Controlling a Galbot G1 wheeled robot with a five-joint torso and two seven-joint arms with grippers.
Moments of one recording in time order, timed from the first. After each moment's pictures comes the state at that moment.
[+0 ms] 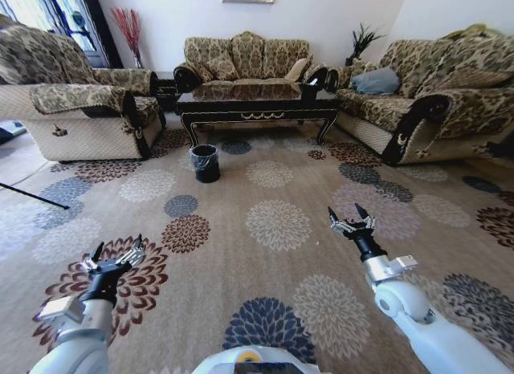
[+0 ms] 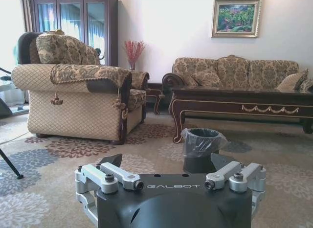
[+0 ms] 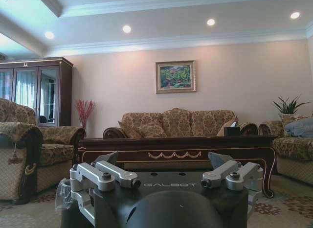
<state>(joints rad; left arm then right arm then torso) 1.90 -1.19 -0.88 -2.46 -0.57 0.12 -0.32 -1.50 0.78 0.59 1.98 0.75 0.36 0.04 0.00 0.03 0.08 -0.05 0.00</state>
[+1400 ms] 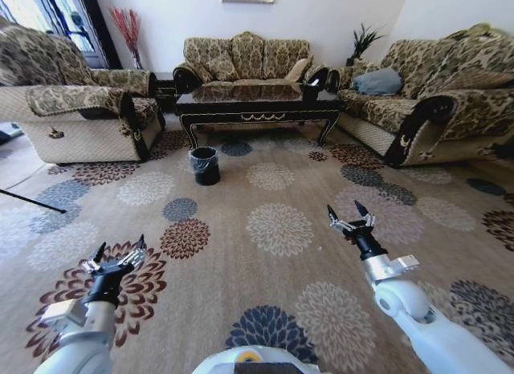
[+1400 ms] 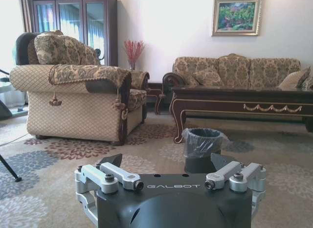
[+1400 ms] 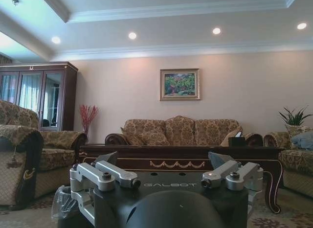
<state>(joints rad) 1.89 -1.20 -0.87 -2.45 -0.54 0.13 -0.32 -1.47 0.76 0.57 1.97 0.73 0.38 0.06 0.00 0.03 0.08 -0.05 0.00</state>
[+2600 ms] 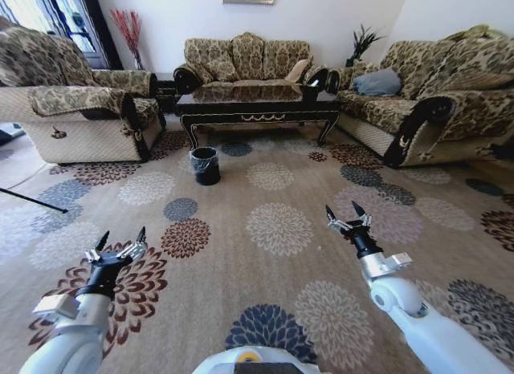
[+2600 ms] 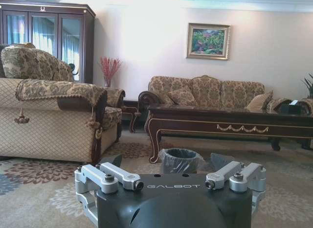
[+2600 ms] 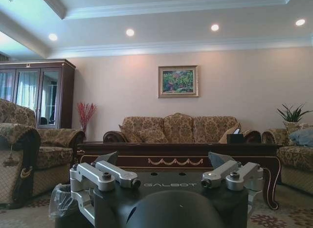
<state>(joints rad) 1.84 -1.16 -0.94 -2.39 -0.63 0.05 -0.15 -1.42 0.76 0.52 1.92 0.73 0.39 0.06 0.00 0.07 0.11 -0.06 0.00</state>
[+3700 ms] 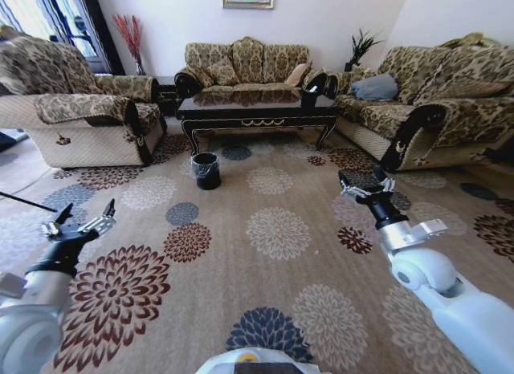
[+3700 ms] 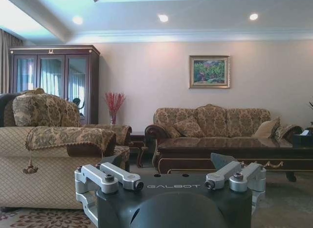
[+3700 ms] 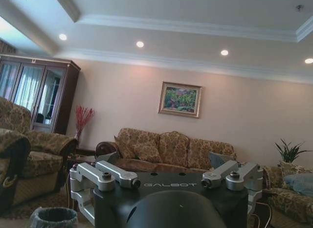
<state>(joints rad) 1.74 -1.08 -1.22 -2.39 -0.80 0.16 -0.07 -1.41 0.58 0.74 2.12 0.80 0.14 0.15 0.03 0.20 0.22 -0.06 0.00</state>
